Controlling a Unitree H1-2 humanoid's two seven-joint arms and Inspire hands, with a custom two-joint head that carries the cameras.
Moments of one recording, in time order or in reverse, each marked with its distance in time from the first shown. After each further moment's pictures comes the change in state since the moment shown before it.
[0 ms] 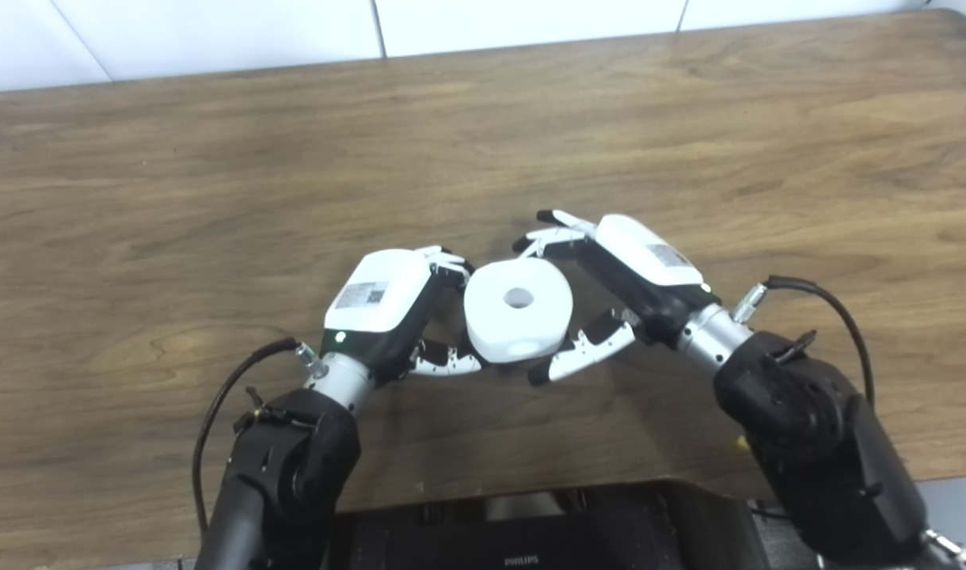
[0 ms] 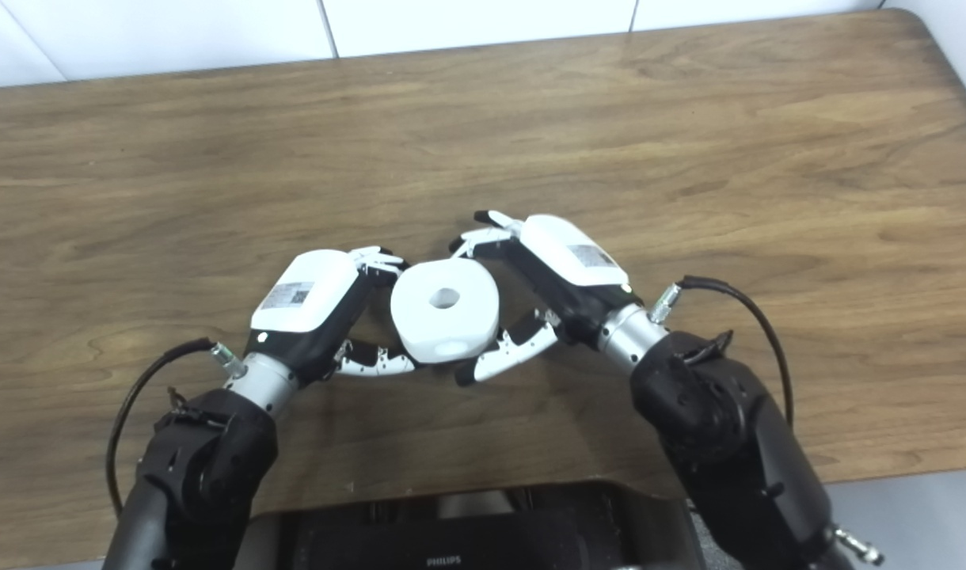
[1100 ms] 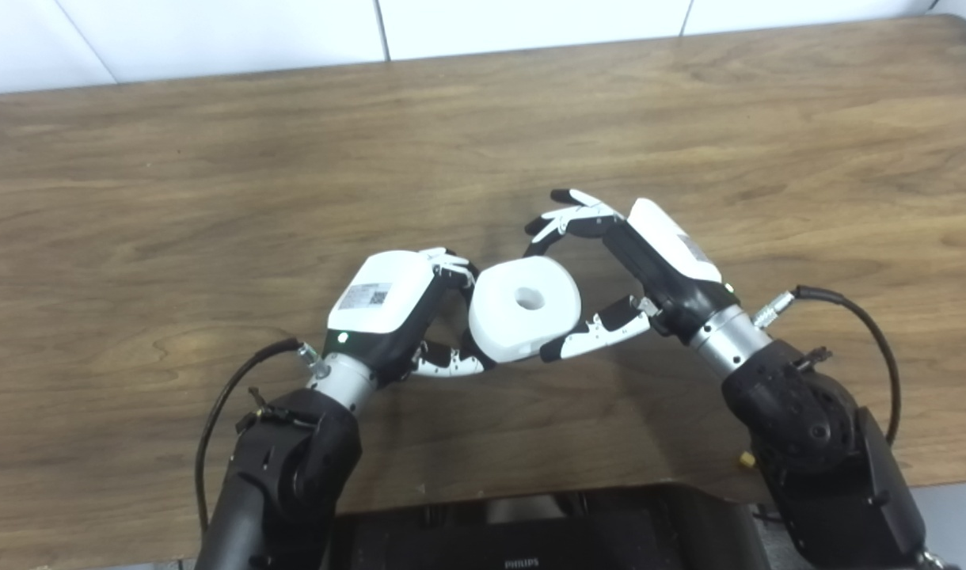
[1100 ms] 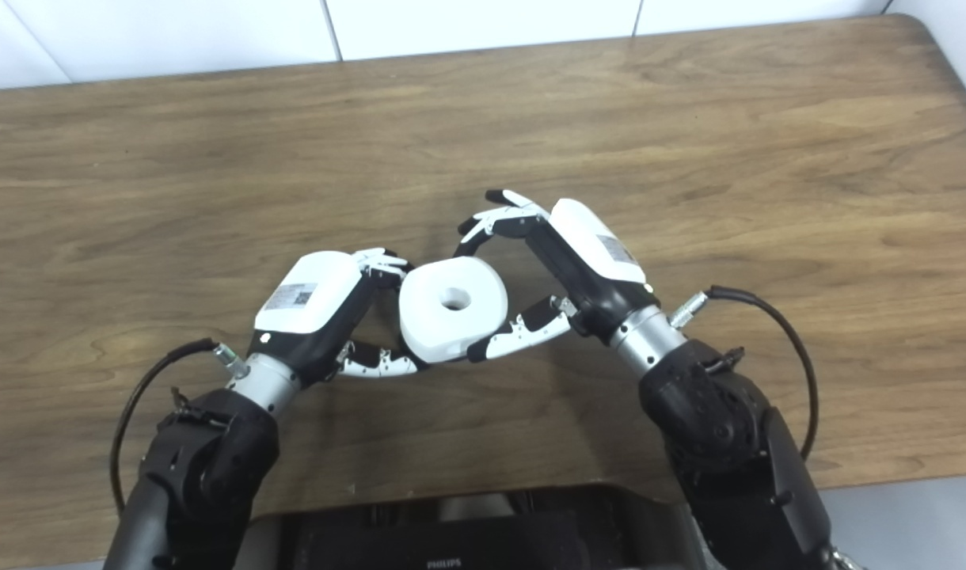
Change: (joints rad) left arm -0.007 0.002 0.001 0.017 -0.018 -0.018 0.013; right arm 0.057 0.071 -0.084 0.053 0.146 -0.109 -0.234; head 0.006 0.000
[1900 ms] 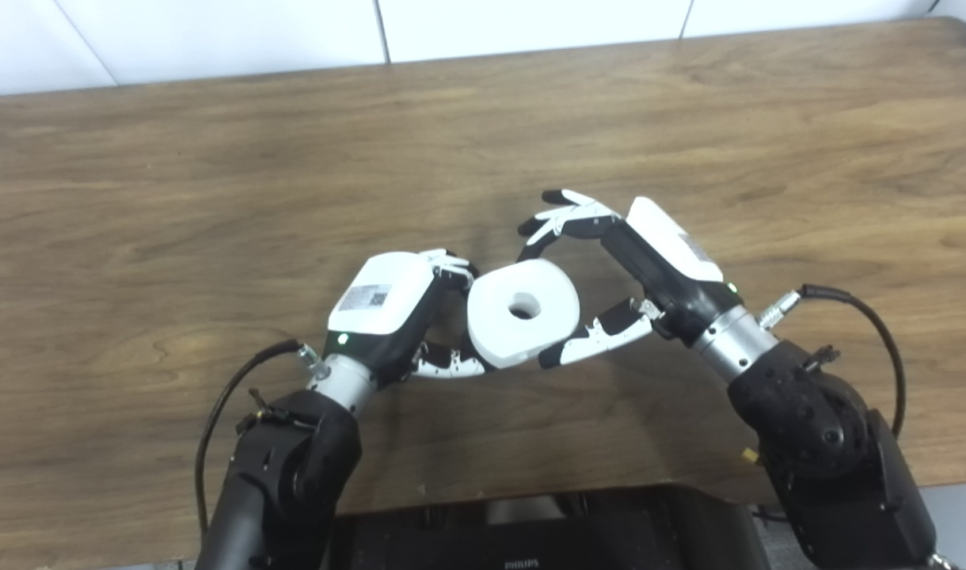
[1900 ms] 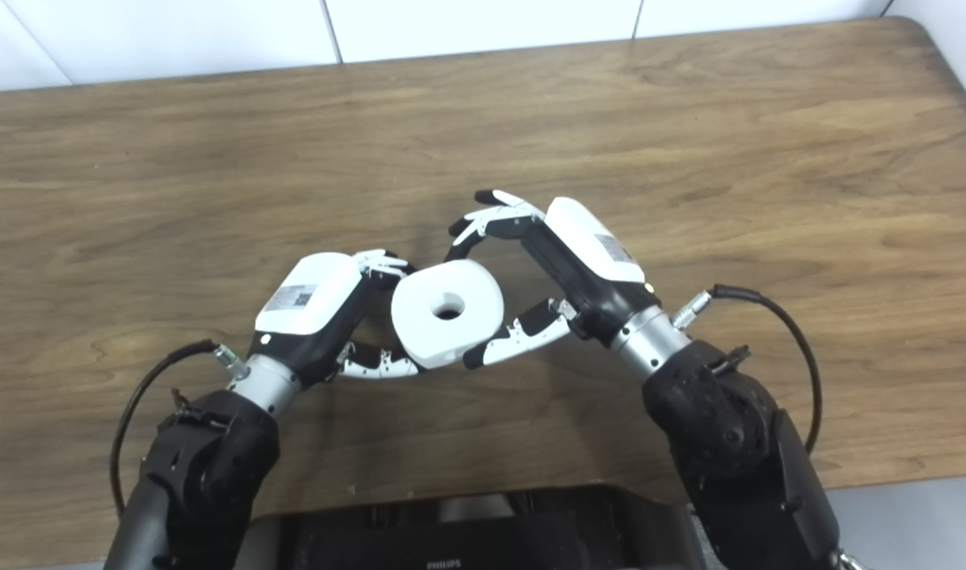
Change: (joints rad) left arm -0.001 0.002 0.000 0.006 -0.007 -0.004 0.006; right arm 0.004 -0.008 -0.002 -0.062 0.035 0.023 0.039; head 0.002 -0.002
